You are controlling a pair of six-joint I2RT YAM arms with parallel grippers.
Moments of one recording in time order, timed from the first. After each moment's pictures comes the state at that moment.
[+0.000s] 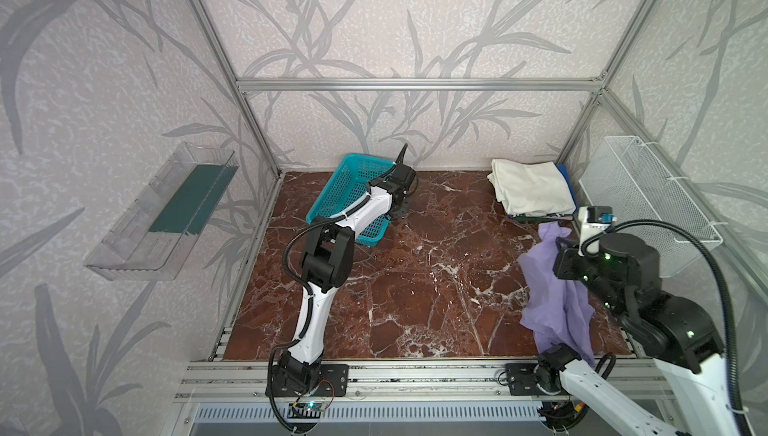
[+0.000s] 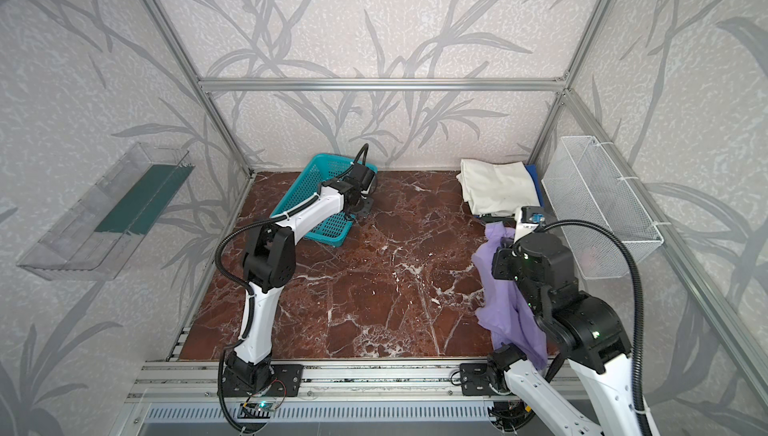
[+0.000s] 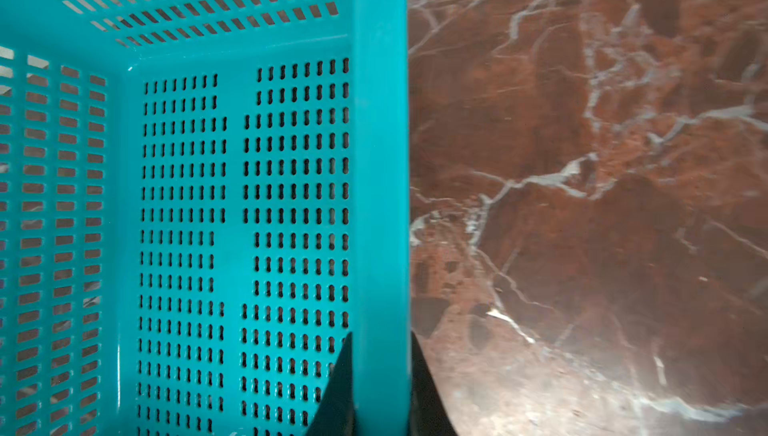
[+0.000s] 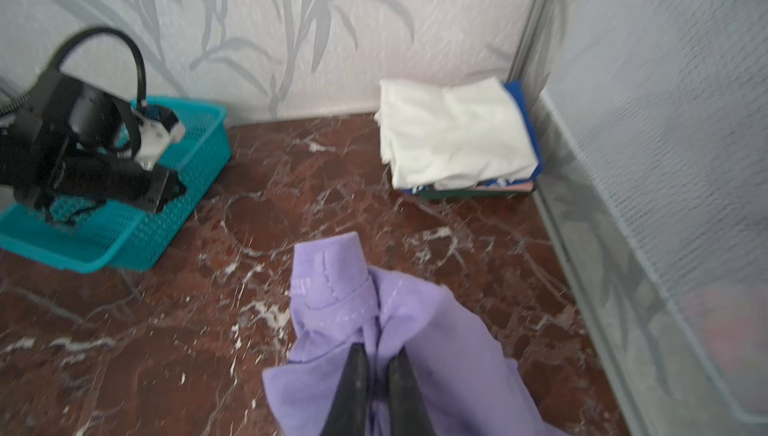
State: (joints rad) left arm -0.44 2.22 1.89 -0.75 -0.26 -0.08; right arm 0.40 0.69 1.16 -1.05 0.28 0.32
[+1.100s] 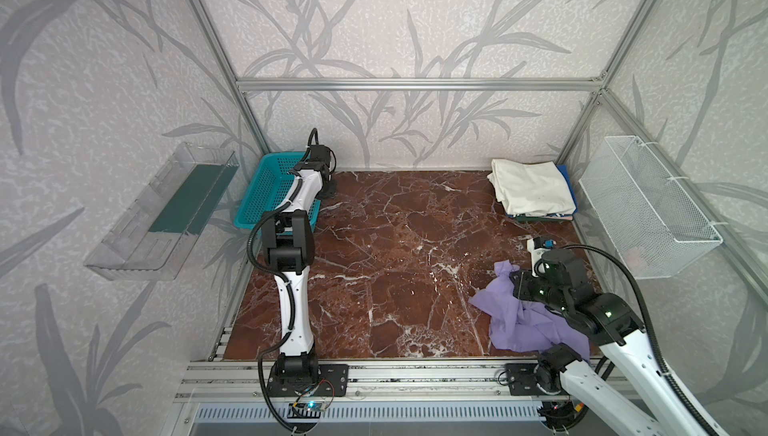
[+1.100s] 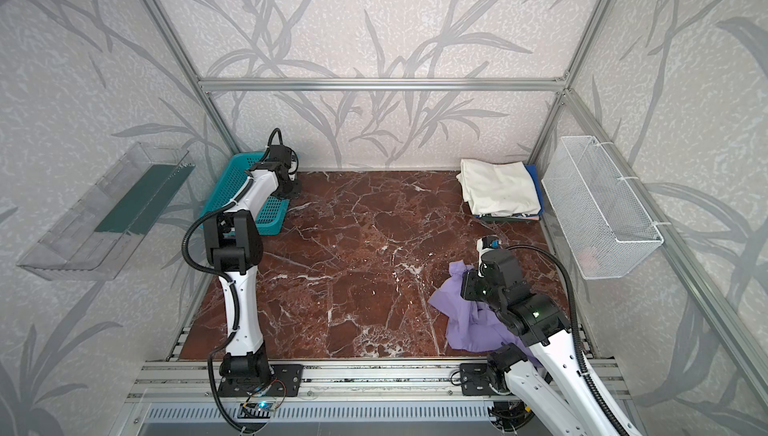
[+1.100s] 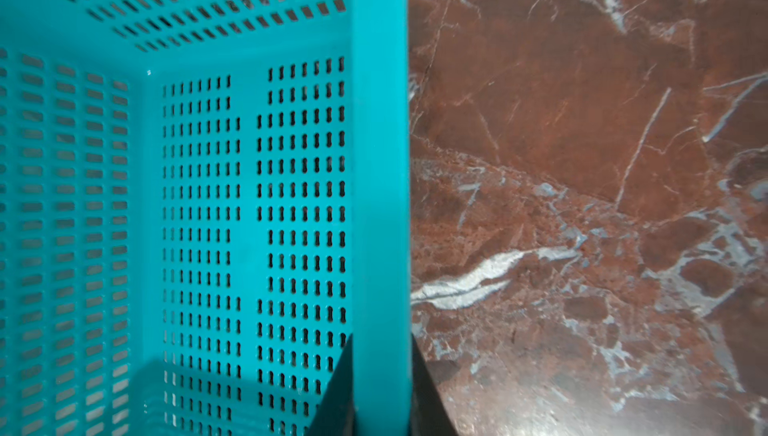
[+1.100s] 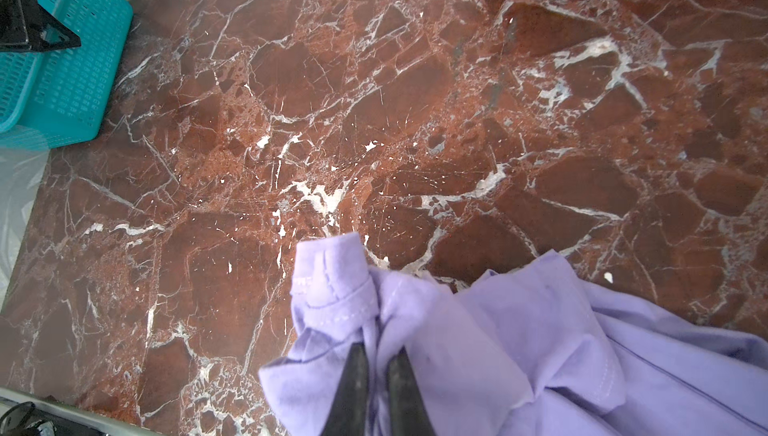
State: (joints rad) left arm 0.02 2.31 2.07 -0.84 -0.21 0.15; right arm 0.40 0.66 0.74 -0.88 0.01 0.50
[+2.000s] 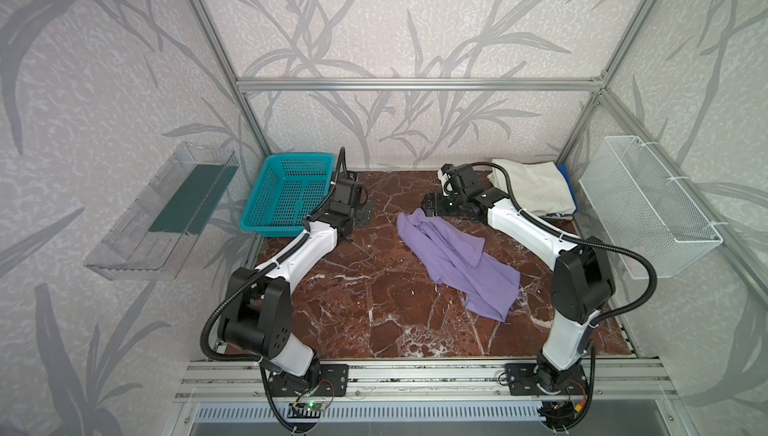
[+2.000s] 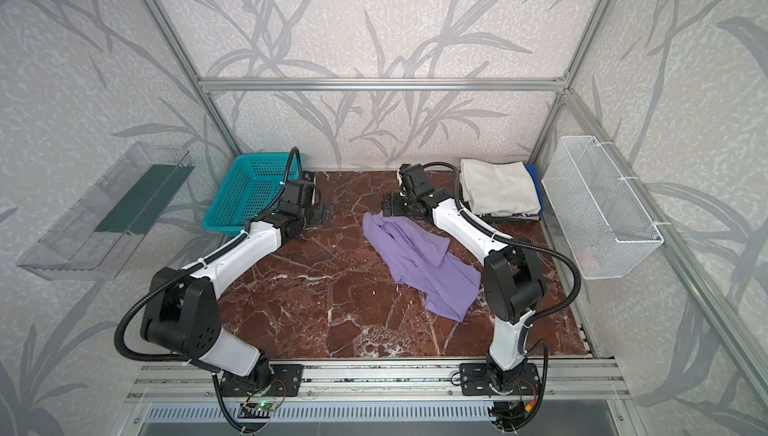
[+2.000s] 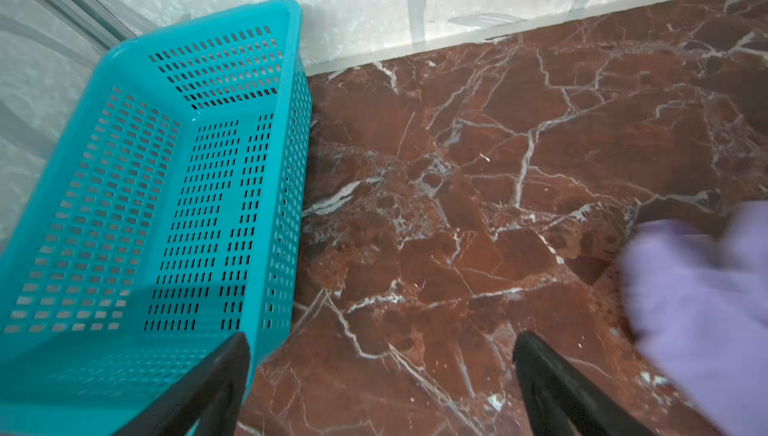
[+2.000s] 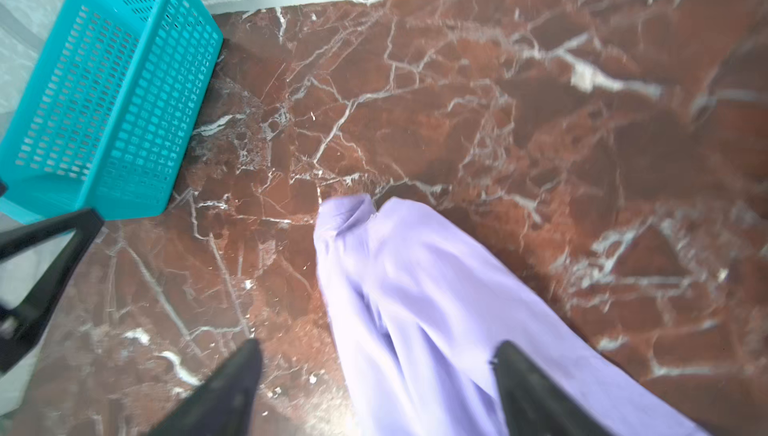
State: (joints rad) left arm -0.31 1.53 1.11 -0.29 -0.37 -0.07; right arm 0.51 1.85 1.56 -0.49 -0.10 0.41
